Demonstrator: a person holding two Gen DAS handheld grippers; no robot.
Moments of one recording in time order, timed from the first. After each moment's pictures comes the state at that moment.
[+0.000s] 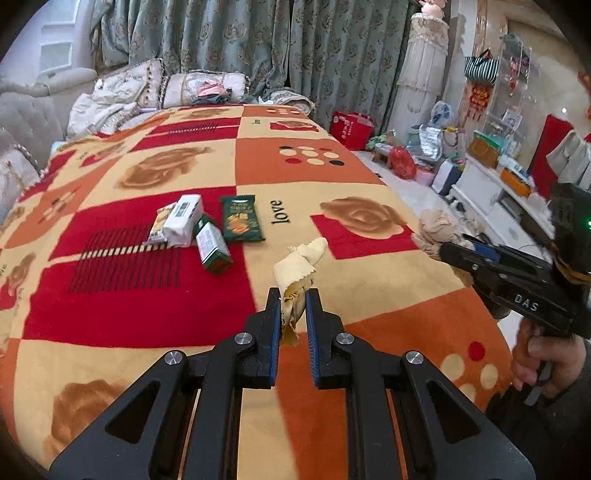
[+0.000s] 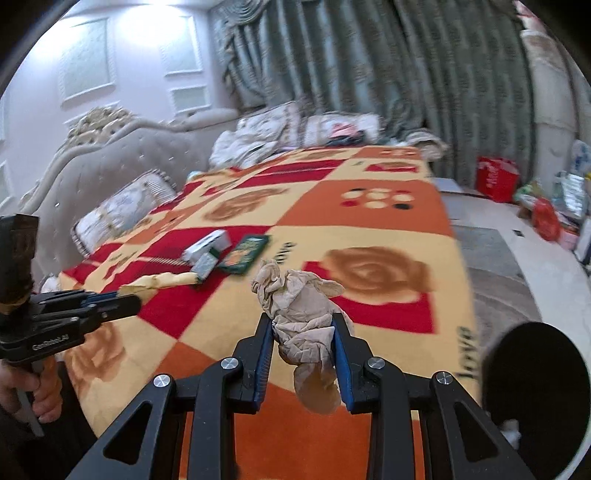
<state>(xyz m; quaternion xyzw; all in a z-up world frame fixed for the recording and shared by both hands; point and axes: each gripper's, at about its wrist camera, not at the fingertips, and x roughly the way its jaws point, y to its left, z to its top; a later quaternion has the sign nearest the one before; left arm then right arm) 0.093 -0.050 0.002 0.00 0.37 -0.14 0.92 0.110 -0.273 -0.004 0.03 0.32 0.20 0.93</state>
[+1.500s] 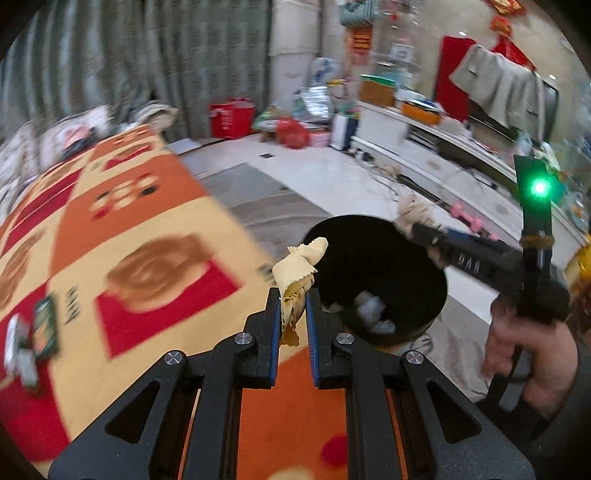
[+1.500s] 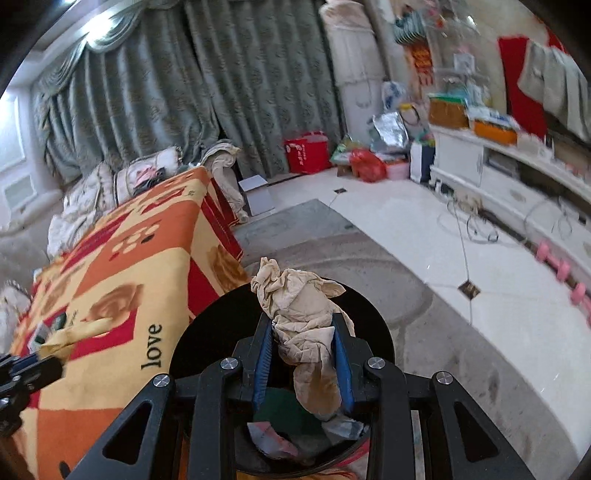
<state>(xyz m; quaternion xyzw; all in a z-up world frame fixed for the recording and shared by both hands) 0.128 -0.282 -0.003 0.12 0.36 -0.35 0.86 0.071 -0.500 -0.025 0.16 0.31 -0.14 0.93</state>
